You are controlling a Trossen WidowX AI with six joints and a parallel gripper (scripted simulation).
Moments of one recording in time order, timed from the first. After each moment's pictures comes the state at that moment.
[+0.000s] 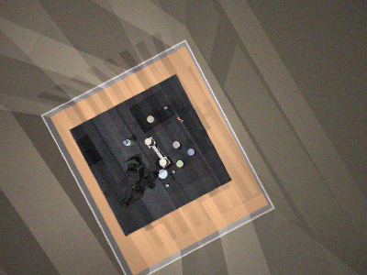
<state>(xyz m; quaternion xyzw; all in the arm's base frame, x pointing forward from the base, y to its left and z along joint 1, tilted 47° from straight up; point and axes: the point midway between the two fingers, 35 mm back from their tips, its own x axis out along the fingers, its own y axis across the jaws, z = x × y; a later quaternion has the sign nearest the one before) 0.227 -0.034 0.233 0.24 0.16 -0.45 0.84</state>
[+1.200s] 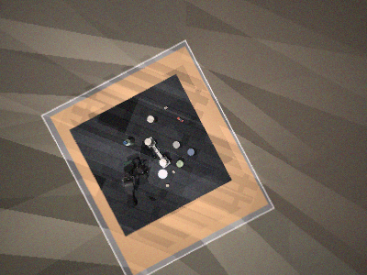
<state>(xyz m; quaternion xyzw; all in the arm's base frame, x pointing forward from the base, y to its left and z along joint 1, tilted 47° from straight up) 0.212 0.066 0.156 -0.24 0.41 -0.20 0.86</state>
